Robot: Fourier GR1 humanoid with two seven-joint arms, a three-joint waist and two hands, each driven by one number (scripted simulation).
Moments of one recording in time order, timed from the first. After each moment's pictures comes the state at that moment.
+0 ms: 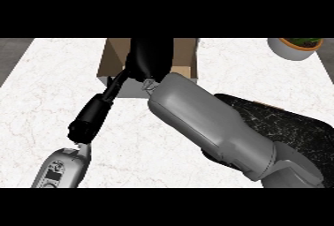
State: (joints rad) left arm -0.26 0.14 -0.18 -1.57 -0.09 -0.09 0.07; right arm -1.26 0.00 0.66 -0.87 0.78 -0.34 0.98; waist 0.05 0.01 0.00
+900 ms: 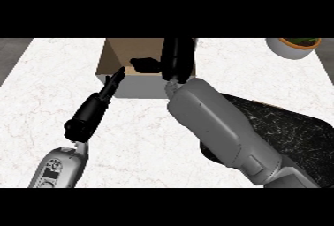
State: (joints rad) left arm -0.26 0.15 -0.15 -1.55 -0.09 -0.11 0.05; right arm -1.10 0.00 0.49 -0.87 0.44 -0.89 0.58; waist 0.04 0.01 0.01
